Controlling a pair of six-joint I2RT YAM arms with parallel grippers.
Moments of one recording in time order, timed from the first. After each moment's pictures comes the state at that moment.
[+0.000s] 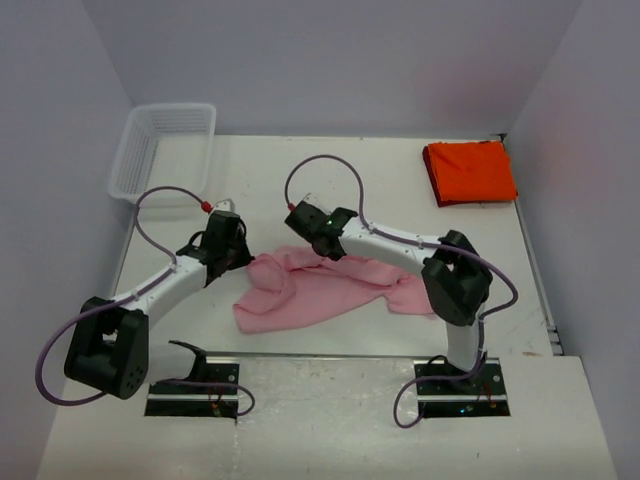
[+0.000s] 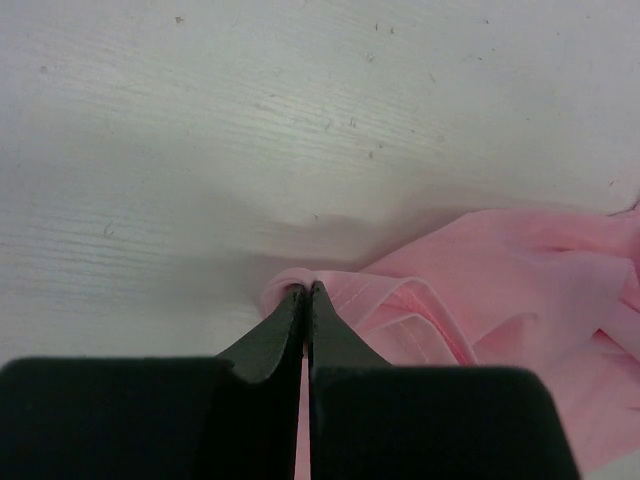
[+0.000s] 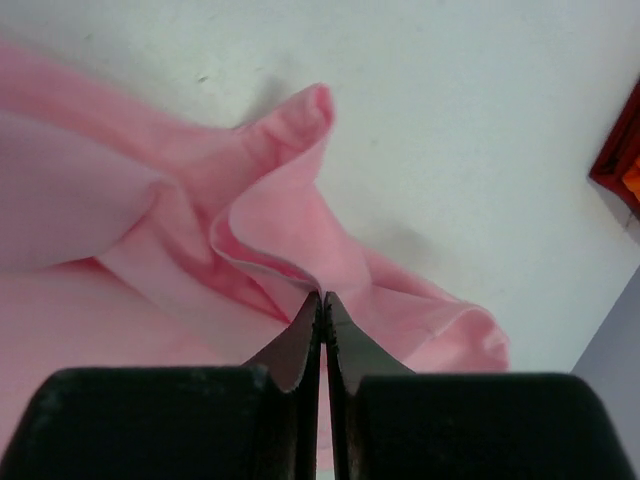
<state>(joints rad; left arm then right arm) -0.32 1.29 0.66 -0.23 -0.12 -0.60 0.93 1.94 1.49 -0.81 0.62 0.11</state>
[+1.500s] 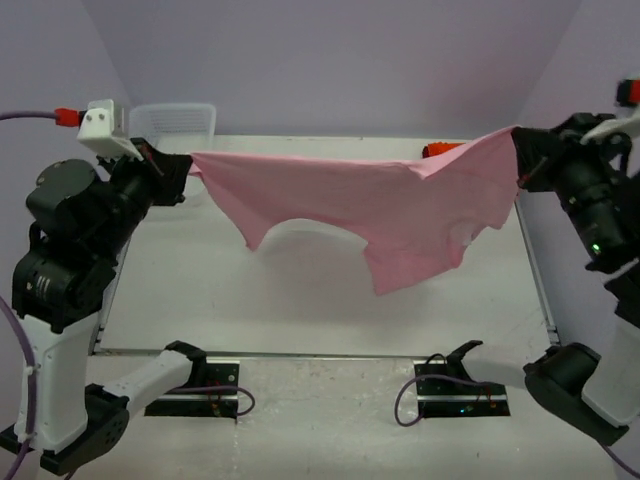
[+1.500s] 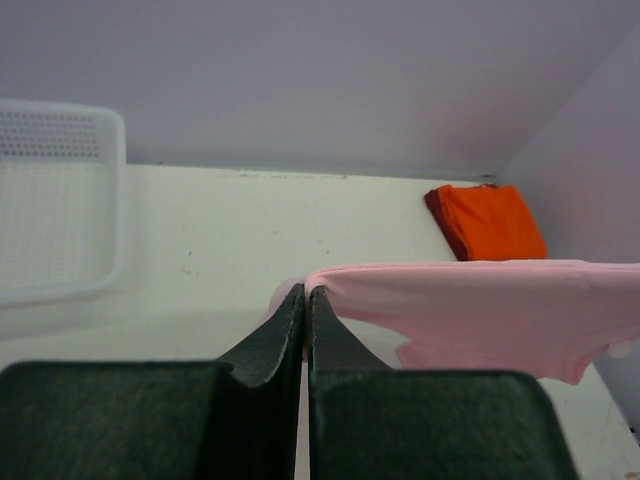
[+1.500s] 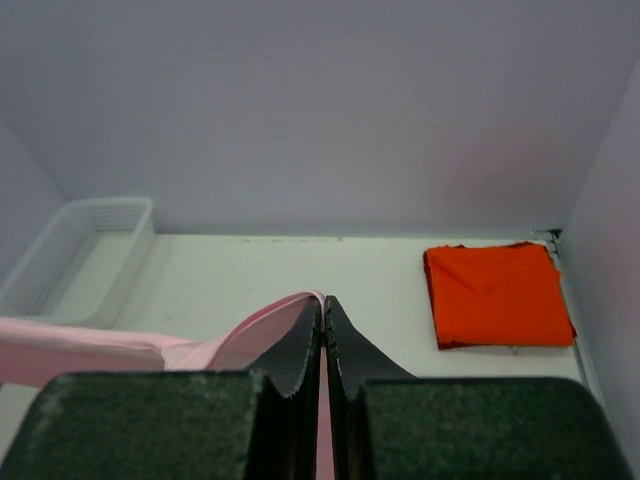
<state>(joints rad) -0.36 1.03 1.79 -0.89 -0.13 -0.33 0.51 1.25 2.38 -1.14 0.41 0.16</state>
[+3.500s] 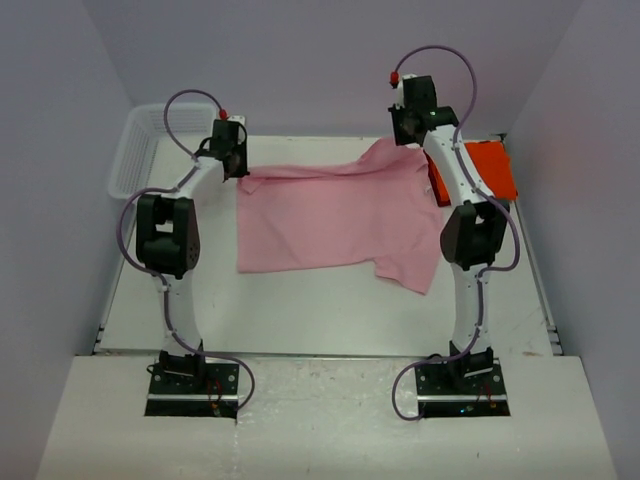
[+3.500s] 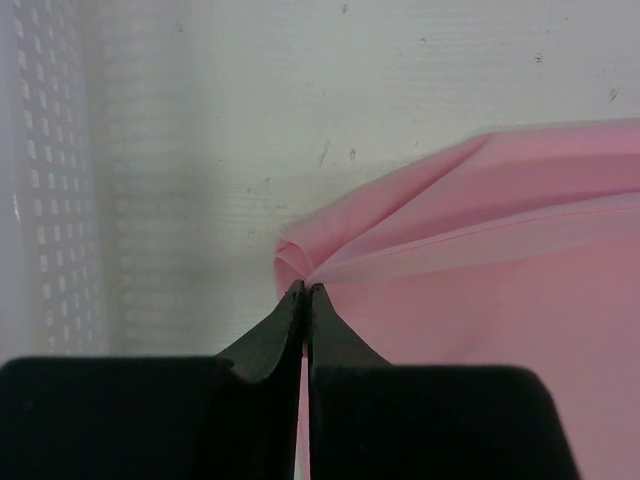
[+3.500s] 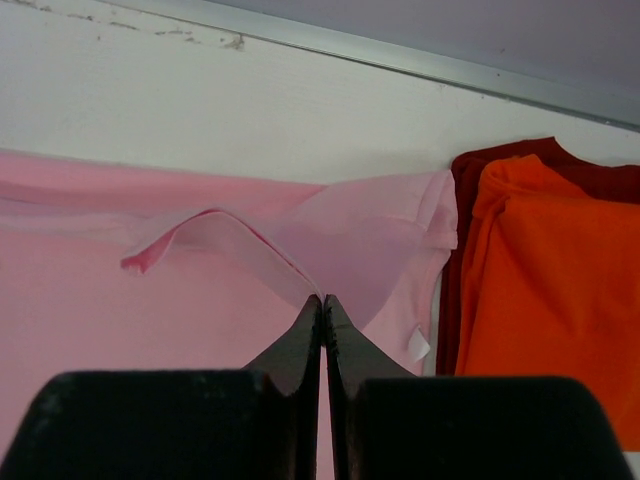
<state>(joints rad) -0.13 2.13 1.71 -0.35 -0.11 -0.10 0.21 2.29 2.37 -0.80 0.12 -0.05</state>
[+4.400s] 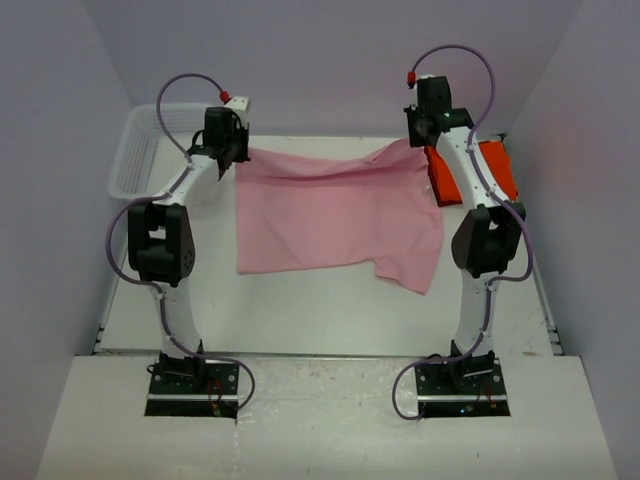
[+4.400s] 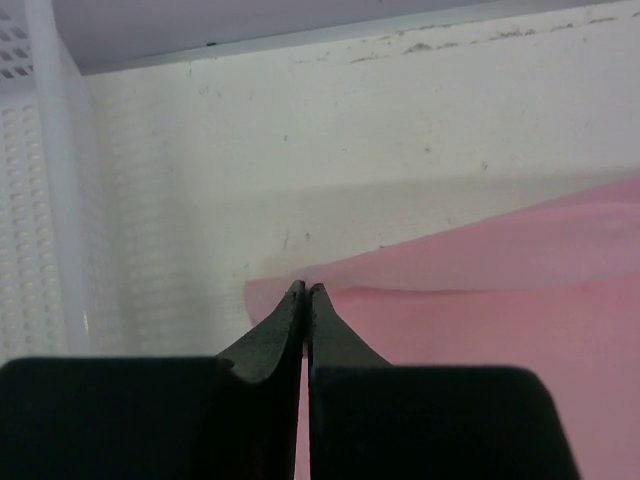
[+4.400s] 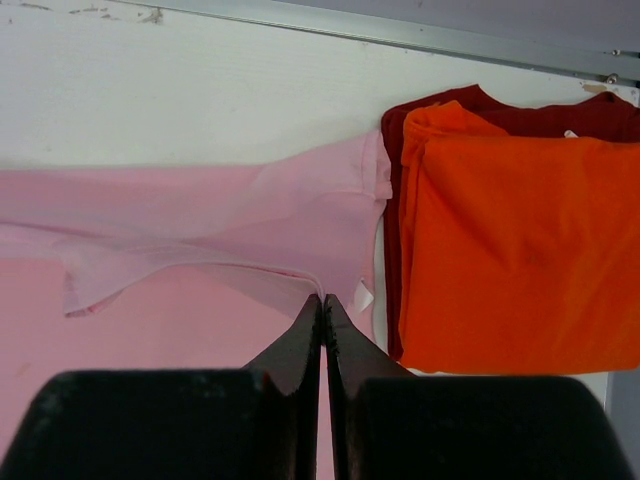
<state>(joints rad) -0.13 2.02 1.68 -0.21 0.01 -0.01 0.17 2.16 2.20 -0.78 0.20 -0.03</state>
